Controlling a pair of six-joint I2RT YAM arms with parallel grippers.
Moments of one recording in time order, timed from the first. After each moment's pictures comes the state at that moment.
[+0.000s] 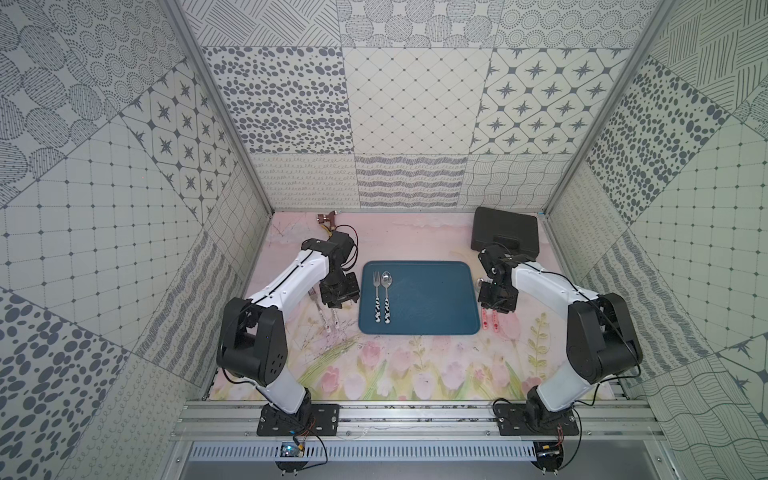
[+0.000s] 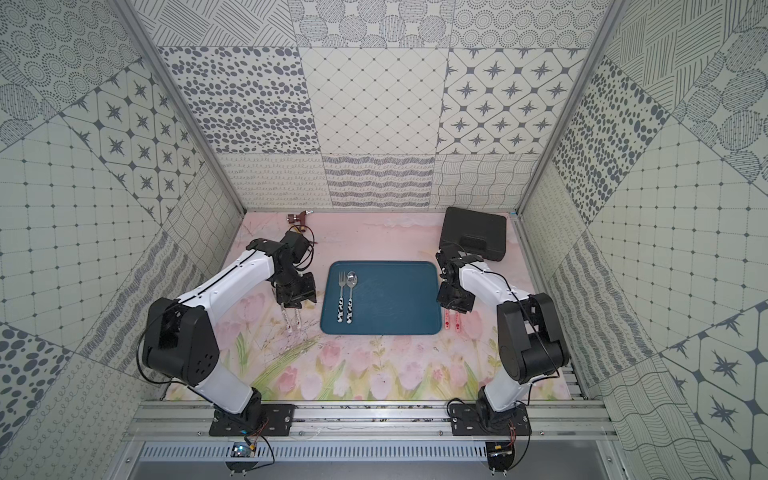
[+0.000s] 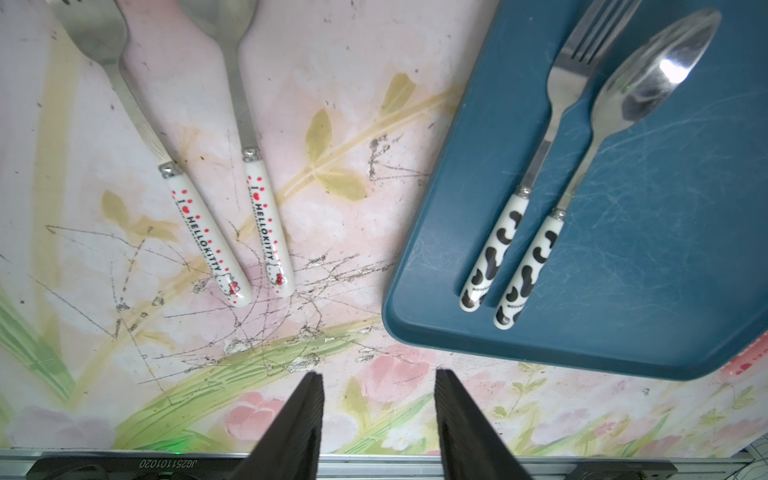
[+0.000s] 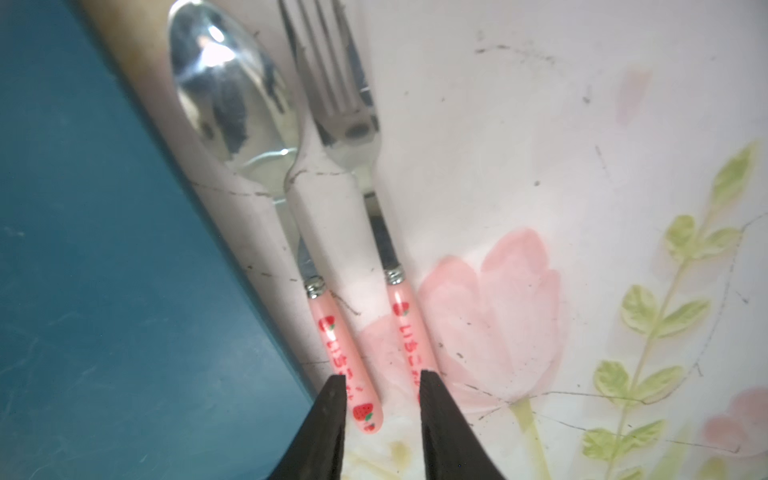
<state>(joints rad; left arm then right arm) -0.25 1.66 1.32 -1.16 0.14 -0.60 0.26 1.63 1.09 -0.93 0.16 0.64</state>
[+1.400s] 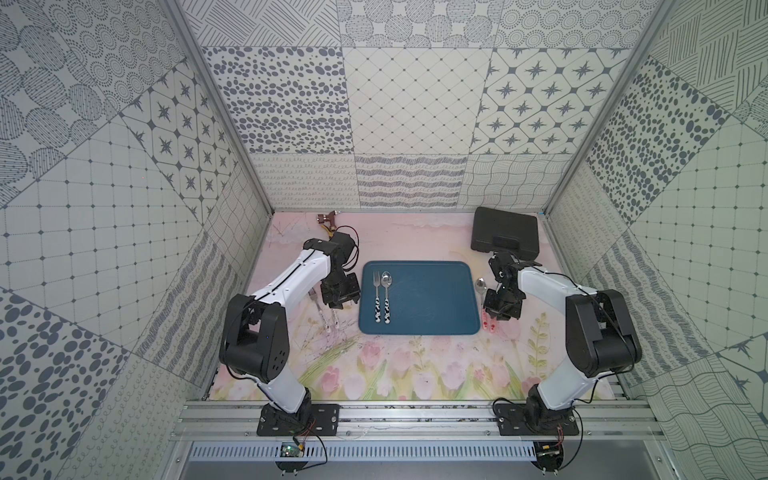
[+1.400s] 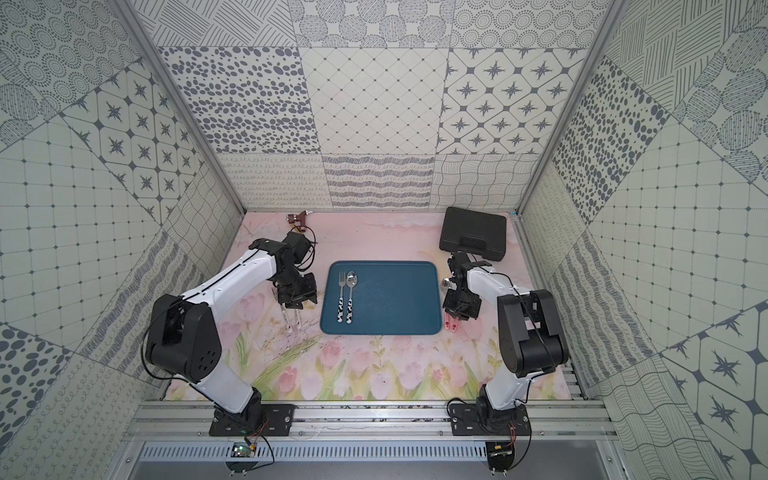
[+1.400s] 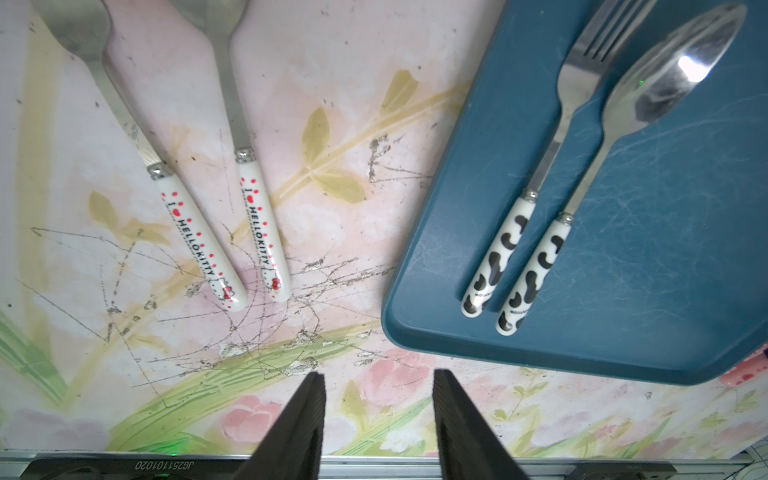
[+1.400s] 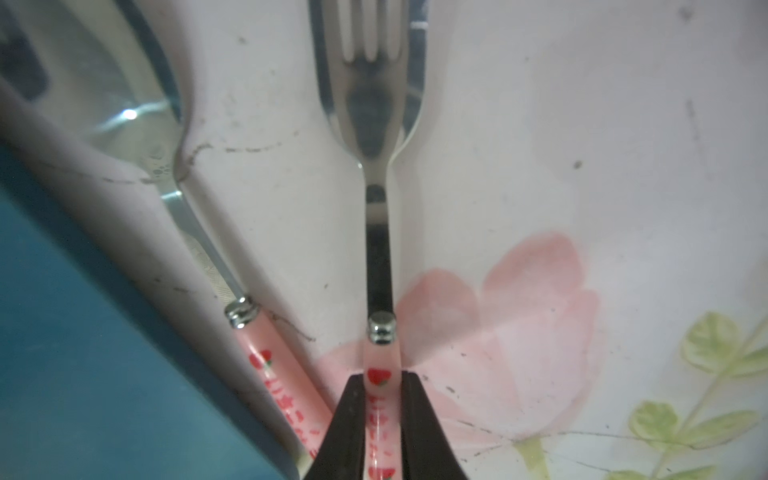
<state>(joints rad) -0.25 1.67 1.31 -1.15 0.15 -0.60 0.18 1.65 1.00 -0.87 0.04 0.56</state>
